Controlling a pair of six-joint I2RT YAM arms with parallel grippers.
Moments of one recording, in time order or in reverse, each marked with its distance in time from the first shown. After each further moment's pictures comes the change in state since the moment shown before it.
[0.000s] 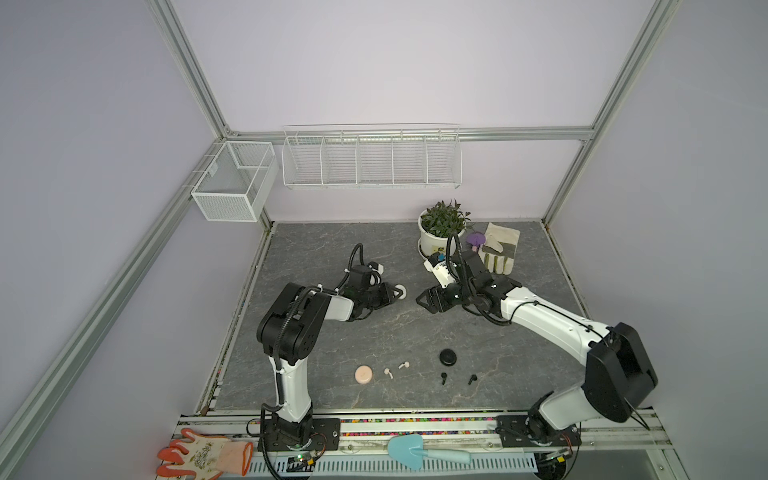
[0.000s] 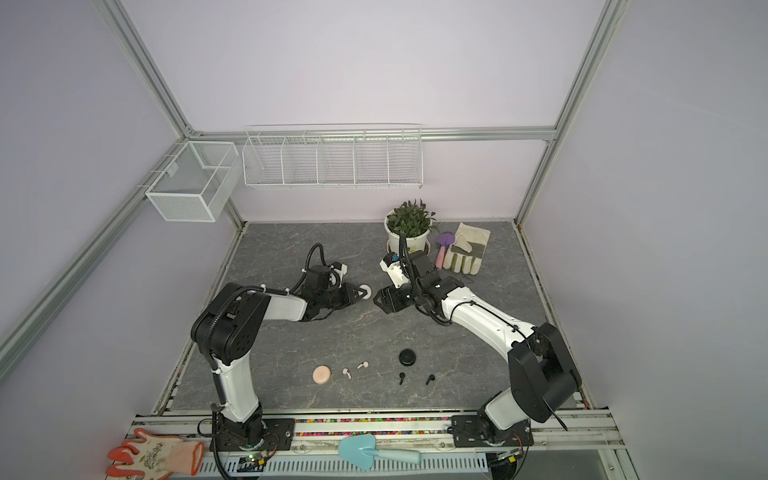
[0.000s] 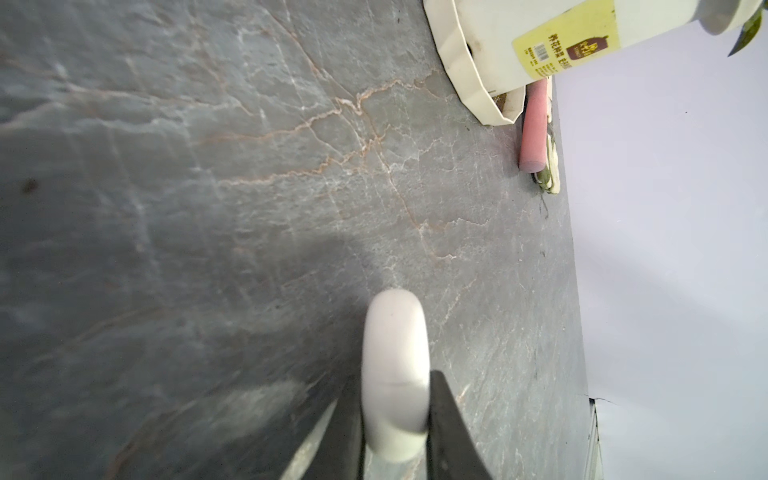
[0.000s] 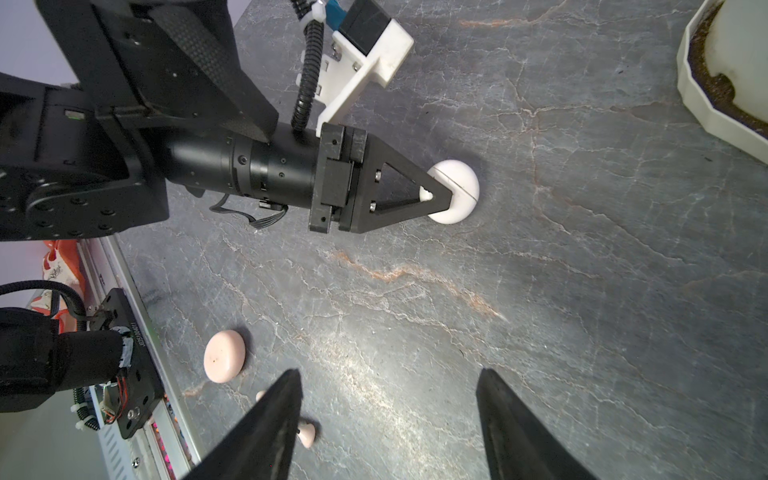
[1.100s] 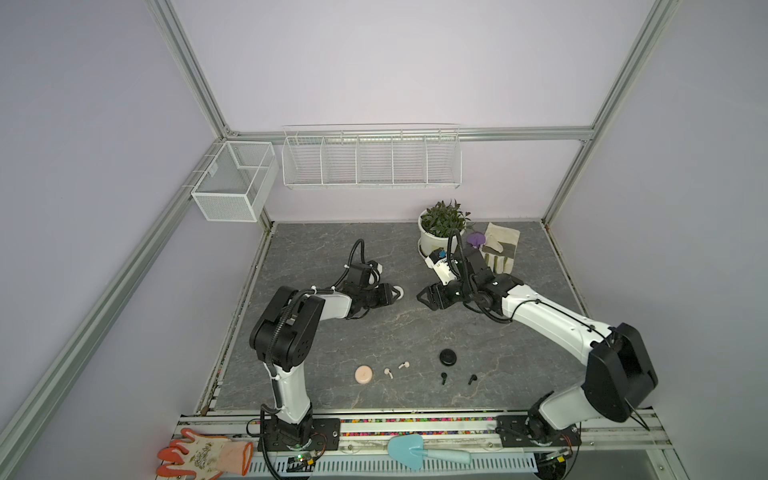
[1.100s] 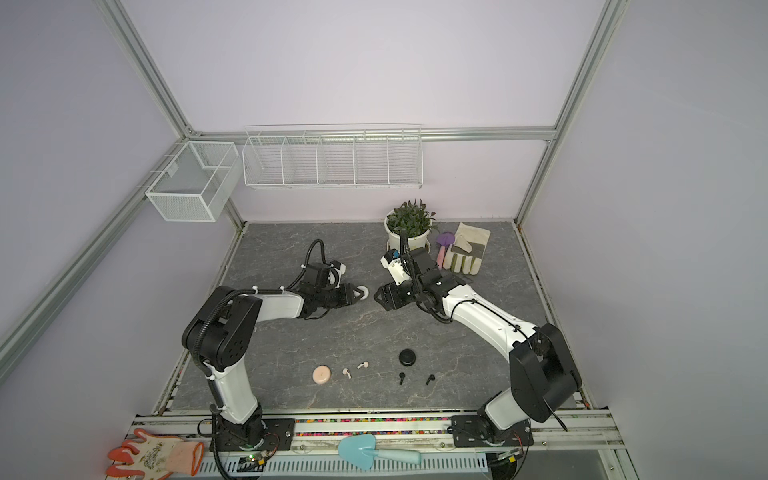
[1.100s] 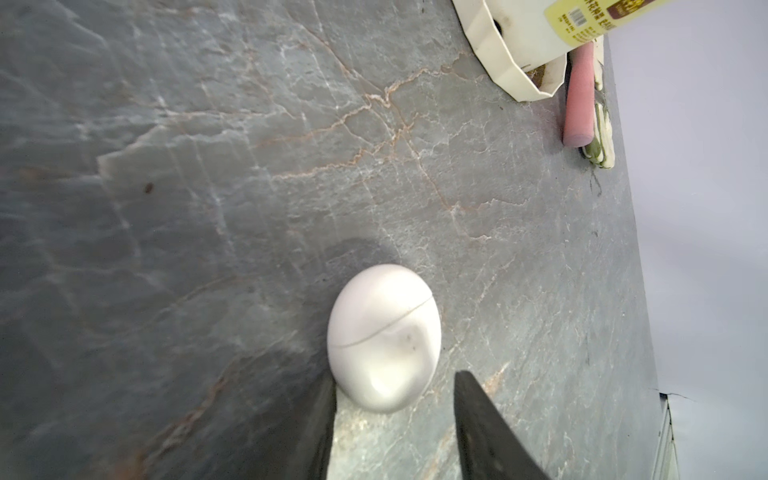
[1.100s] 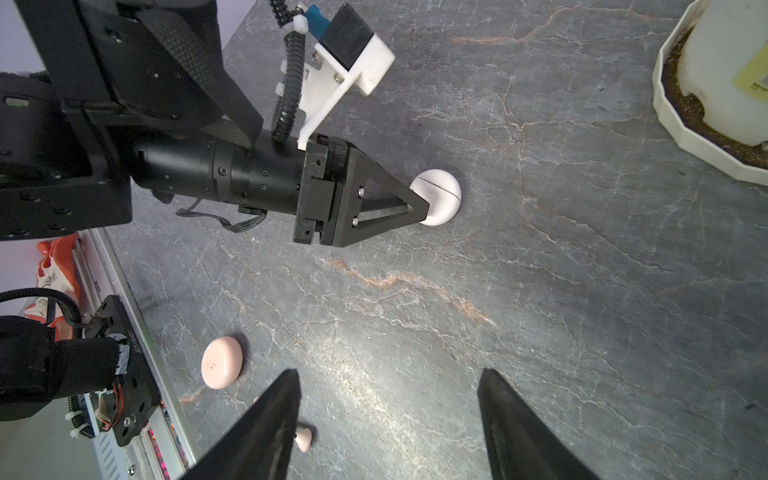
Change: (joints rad) left arm 0.006 -0.057 0.030 -0.192 -0.078 0.160; right arm -0.010 0.000 0.029 -0.021 0.010 -0.009
